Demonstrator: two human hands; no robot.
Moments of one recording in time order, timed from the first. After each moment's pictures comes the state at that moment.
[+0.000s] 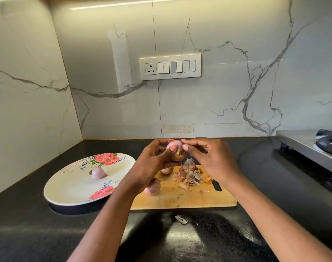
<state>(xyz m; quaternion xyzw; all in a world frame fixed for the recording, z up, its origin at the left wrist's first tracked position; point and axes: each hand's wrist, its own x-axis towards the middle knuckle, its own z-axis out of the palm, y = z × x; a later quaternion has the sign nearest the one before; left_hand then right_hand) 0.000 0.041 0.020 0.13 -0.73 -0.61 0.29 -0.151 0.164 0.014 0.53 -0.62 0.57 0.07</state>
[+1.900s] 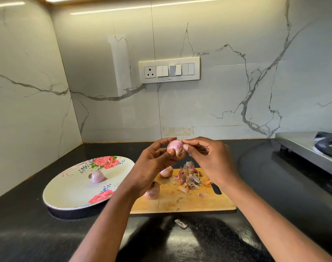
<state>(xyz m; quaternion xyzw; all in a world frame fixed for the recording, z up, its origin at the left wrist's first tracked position) -0.001 0.040 0.019 0.10 -0.72 -0.62 0.30 -0.151 0.162 0.013 0.52 -0.61 0.59 0.11</state>
